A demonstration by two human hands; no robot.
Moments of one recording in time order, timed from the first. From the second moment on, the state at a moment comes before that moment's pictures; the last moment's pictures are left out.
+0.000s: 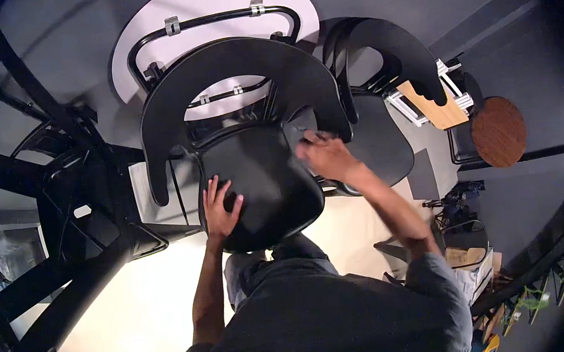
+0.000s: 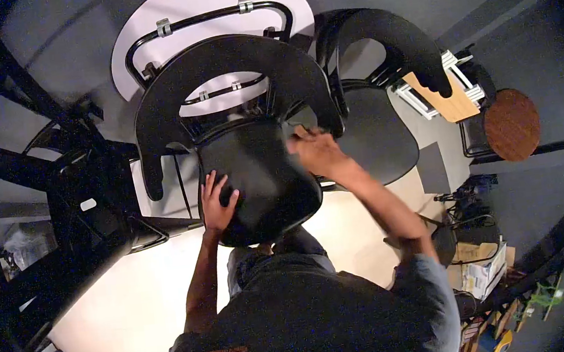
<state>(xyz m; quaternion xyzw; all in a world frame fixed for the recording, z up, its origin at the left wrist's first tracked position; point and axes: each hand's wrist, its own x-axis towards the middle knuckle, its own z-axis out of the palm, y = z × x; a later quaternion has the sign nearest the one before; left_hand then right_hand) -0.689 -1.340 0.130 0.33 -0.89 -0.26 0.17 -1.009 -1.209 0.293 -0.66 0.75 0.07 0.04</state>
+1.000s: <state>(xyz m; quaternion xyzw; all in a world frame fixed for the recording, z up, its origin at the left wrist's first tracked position) -1.010 -1.229 0.241 0.18 -0.64 -0.60 0.44 -0.923 -1.171 0.094 -0.54 0.79 -0.29 0.02</state>
